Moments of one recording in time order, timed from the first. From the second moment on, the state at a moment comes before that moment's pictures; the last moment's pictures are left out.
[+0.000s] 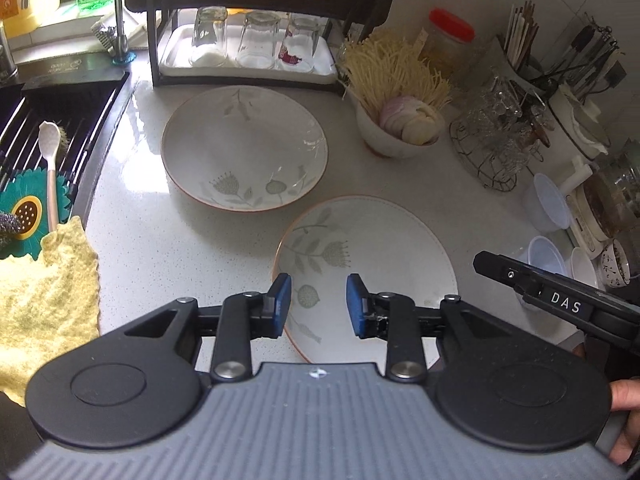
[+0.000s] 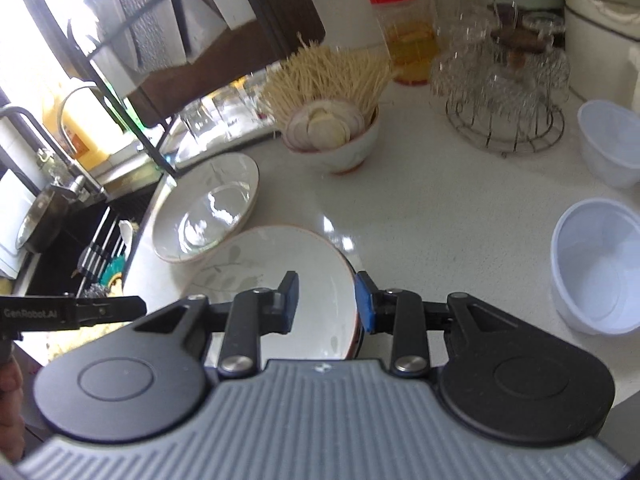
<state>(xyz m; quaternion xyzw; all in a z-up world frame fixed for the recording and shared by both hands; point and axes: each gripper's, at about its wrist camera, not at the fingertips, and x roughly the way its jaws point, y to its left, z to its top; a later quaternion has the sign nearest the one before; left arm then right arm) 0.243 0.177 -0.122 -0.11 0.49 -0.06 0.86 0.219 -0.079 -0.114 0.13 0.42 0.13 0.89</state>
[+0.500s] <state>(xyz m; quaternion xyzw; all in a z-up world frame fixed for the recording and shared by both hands) 0.180 0.174 -0.060 -0.08 0.42 -0.09 0.90 0.153 -0.067 -0.049 0.16 0.34 0.14 0.92</state>
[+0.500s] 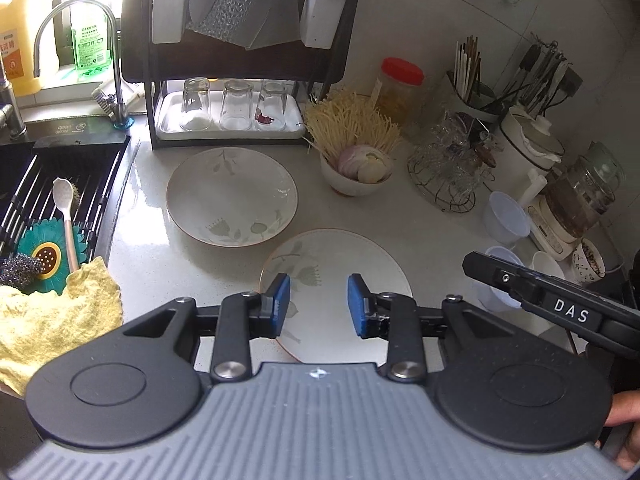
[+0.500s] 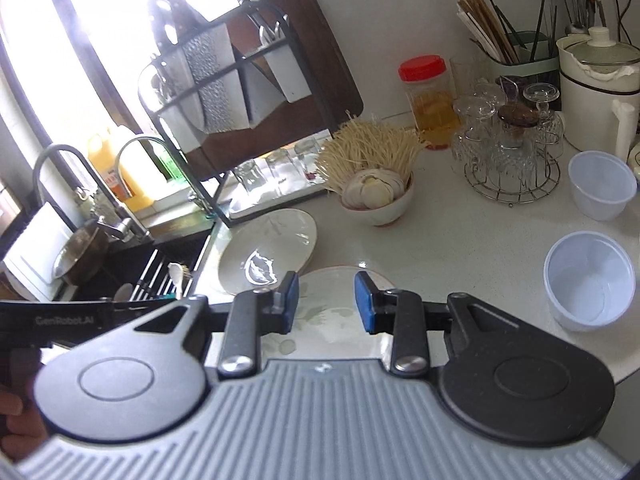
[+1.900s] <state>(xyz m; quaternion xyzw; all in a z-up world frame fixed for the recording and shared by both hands) 0.106 0.137 -0.071 -0.09 0.40 0.00 0.91 0.081 -0.084 -0.024 0.10 0.29 0.20 0.93</state>
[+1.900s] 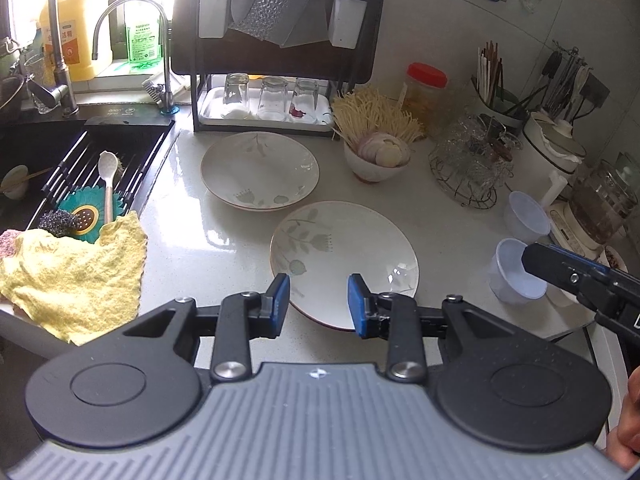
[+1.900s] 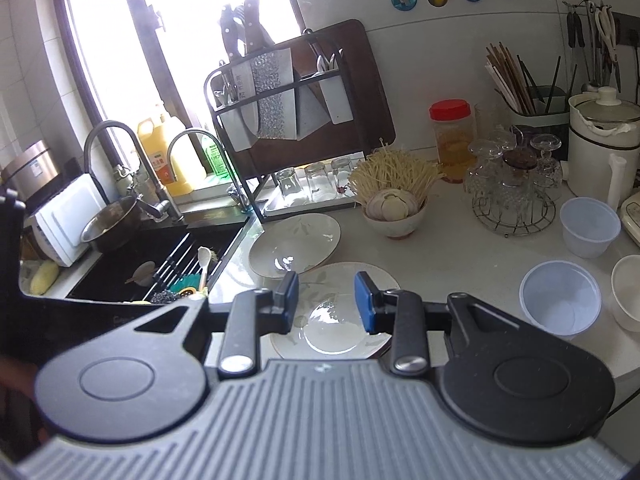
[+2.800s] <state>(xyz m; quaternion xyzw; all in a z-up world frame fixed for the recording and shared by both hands) 0.120 0.162 -0.092 -0.12 0.42 0.04 0.90 0.102 -0.053 -0.038 0.06 0.32 0.27 0.91</state>
